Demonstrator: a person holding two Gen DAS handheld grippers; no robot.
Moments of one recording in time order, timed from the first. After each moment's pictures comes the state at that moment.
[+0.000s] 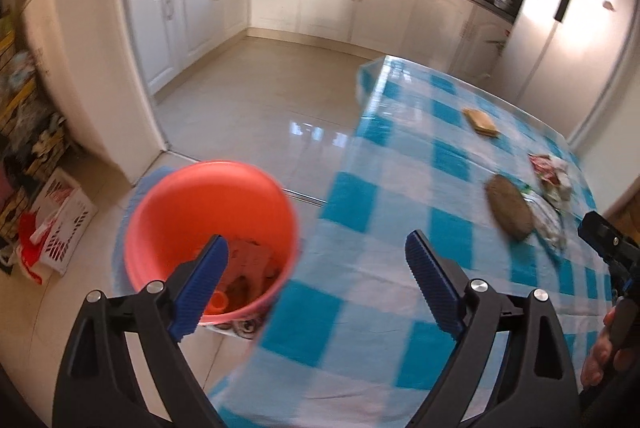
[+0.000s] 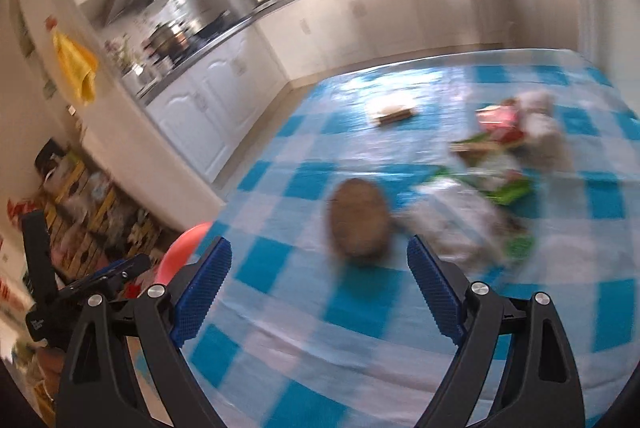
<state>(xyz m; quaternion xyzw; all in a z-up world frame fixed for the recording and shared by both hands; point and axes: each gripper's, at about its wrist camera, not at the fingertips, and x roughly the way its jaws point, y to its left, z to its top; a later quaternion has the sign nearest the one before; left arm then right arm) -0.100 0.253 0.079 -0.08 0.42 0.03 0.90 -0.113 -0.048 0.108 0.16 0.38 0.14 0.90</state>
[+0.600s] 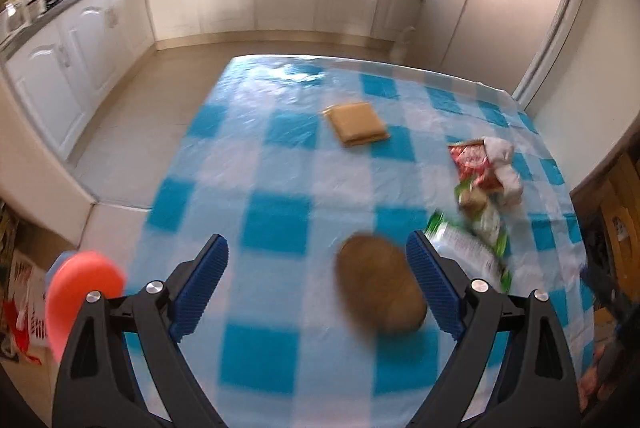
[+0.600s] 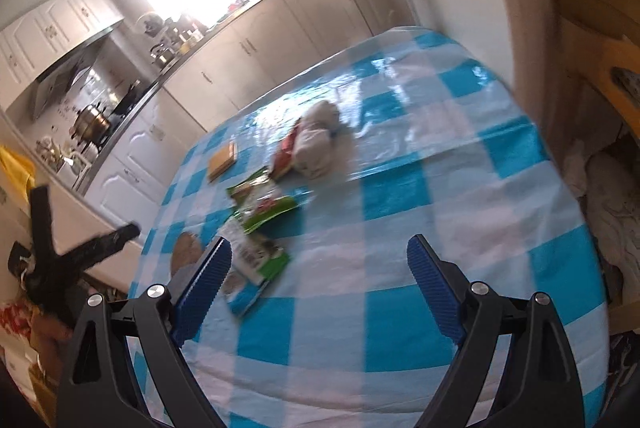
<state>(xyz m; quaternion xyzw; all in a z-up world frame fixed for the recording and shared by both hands) 0.030 0.084 0.083 0.00 0.46 -0.09 0.88 -0.142 -0.221 0.082 0.26 0.37 0.01 0.89</state>
